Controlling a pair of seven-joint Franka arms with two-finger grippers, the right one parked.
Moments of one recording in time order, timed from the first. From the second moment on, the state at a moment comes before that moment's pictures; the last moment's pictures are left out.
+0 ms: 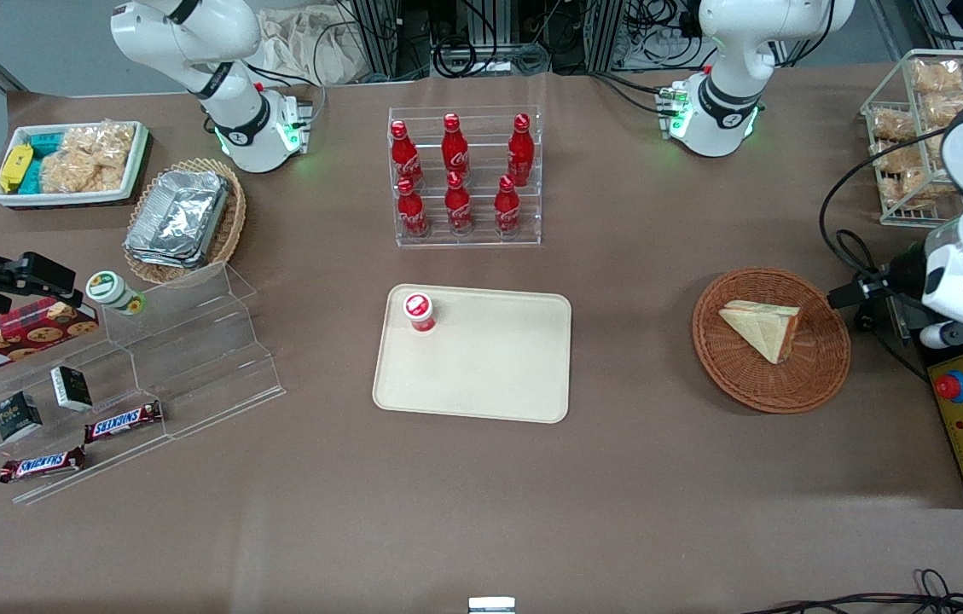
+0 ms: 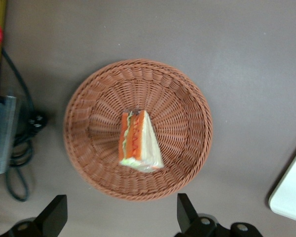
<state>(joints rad) 0.00 0.06 0.08 -1.98 -0.08 1.99 -0.22</state>
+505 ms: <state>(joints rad) 0.00 0.20 0.08 -2.14 -0.08 2.28 -0.28</state>
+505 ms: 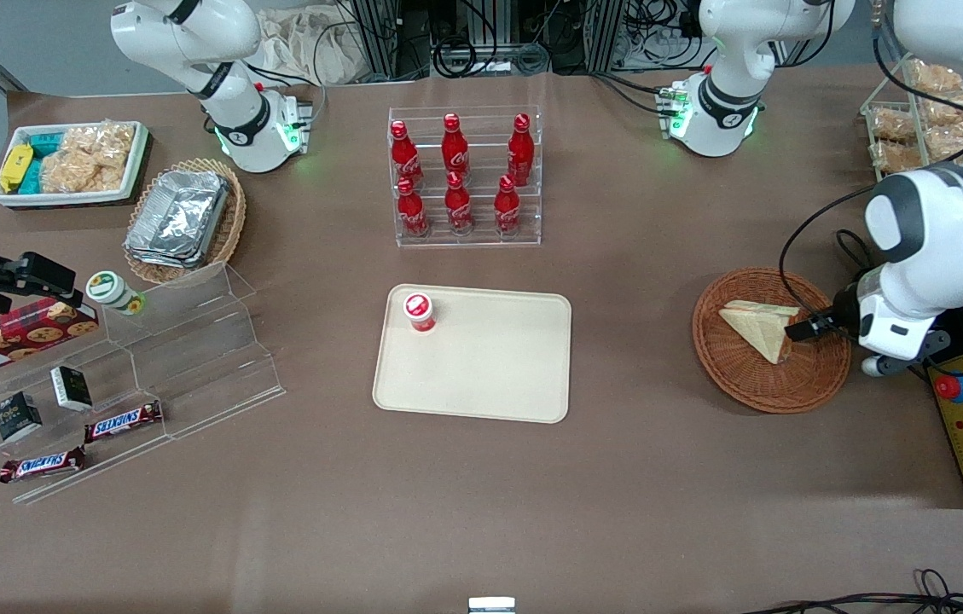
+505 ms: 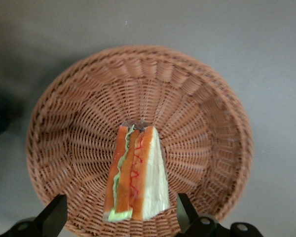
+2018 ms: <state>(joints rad) -0.01 0.27 0.07 -2.12 -0.15 2.38 -0.36</state>
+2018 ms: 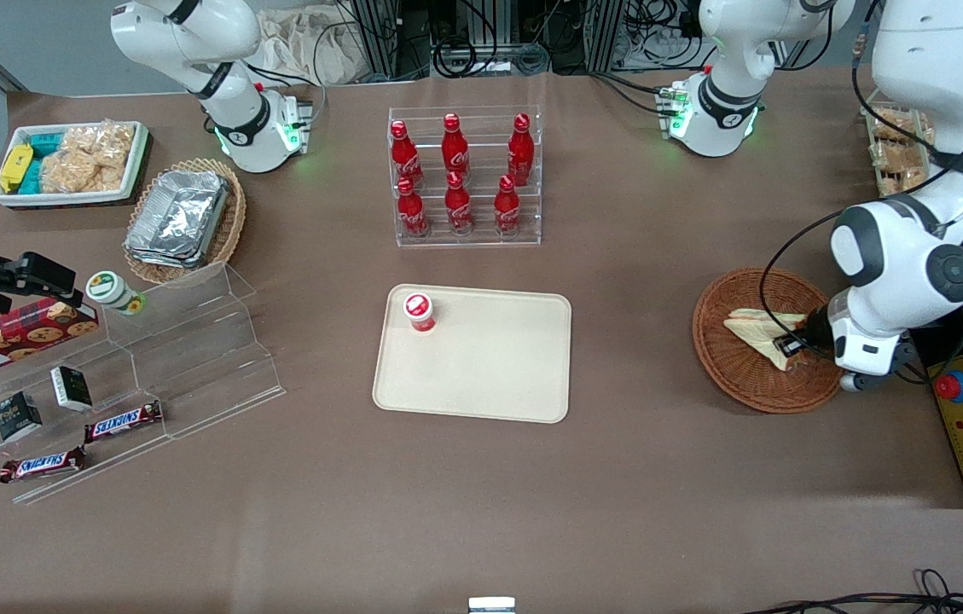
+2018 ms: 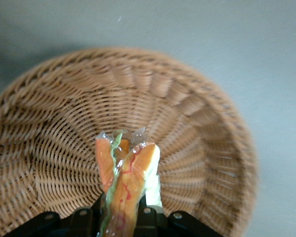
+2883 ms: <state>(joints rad) -0.02 0.06 -0.19 -1.54 -0.04 1.55 -0.52</state>
